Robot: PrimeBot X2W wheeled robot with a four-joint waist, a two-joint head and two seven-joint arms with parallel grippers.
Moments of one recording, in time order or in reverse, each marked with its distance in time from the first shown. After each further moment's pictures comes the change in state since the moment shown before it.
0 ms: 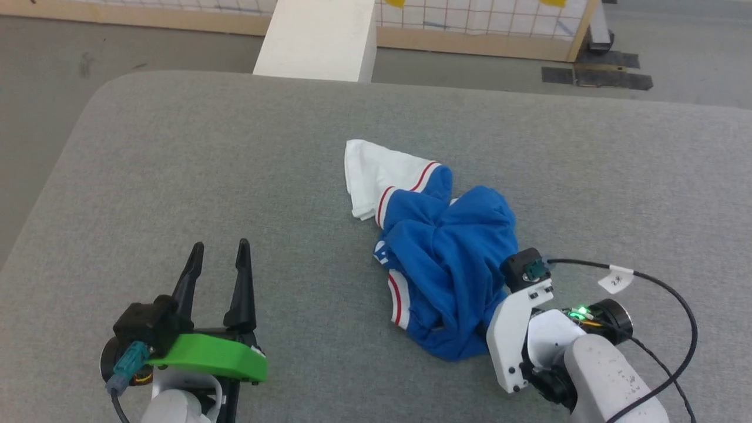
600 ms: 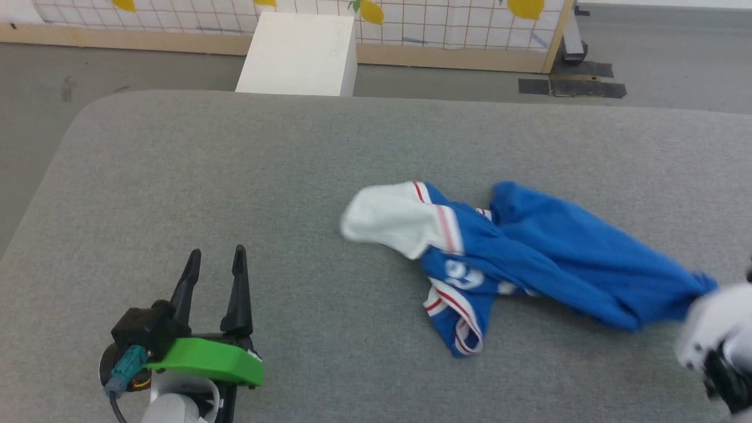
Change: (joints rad) left arm 0.001 -0.052 0.081 0.040 0.057 -0.067 0.000; right arm 0.067 -0.029 -0.676 -0.152 -0.082 0.000 -0.126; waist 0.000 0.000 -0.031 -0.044
